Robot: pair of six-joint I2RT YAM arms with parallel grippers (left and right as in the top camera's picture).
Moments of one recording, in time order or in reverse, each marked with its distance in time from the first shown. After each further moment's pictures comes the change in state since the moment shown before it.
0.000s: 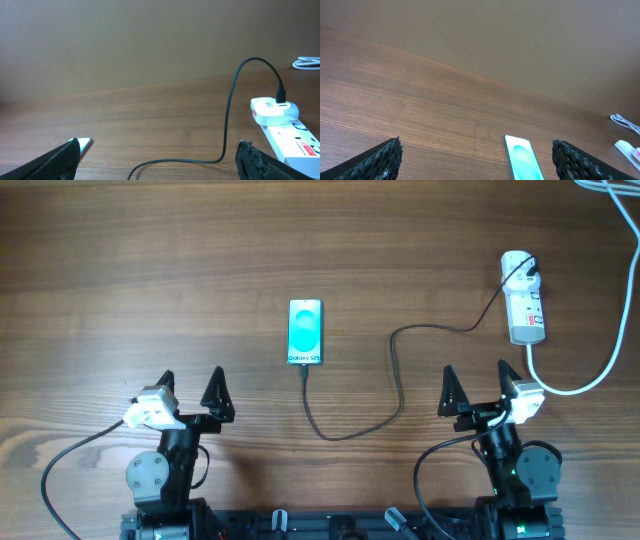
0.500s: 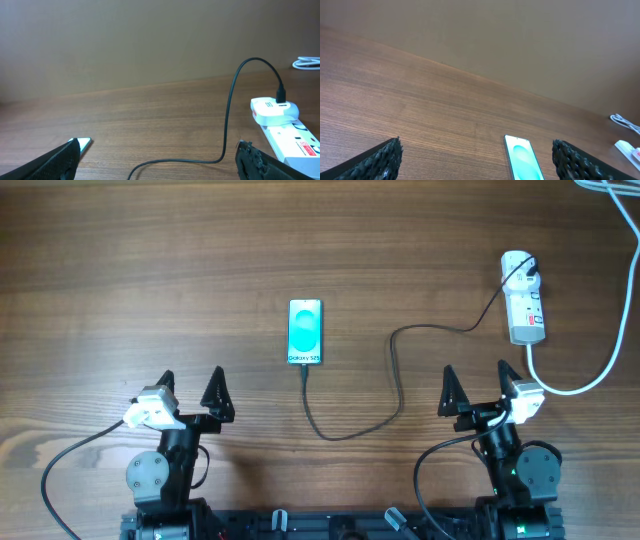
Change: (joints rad) left arm 0.000 0.000 0.000 0.000 0.000 0.000; right arm 0.000 0.000 0.000 0.000 0.000 0.000
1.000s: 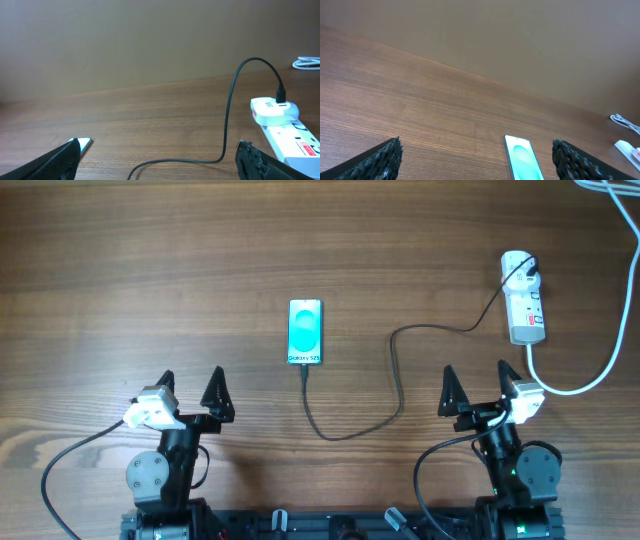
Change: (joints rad) left arm 0.000 0.000 0.000 0.000 0.000 0.000; right arm 0.000 0.000 0.000 0.000 0.000 0.000
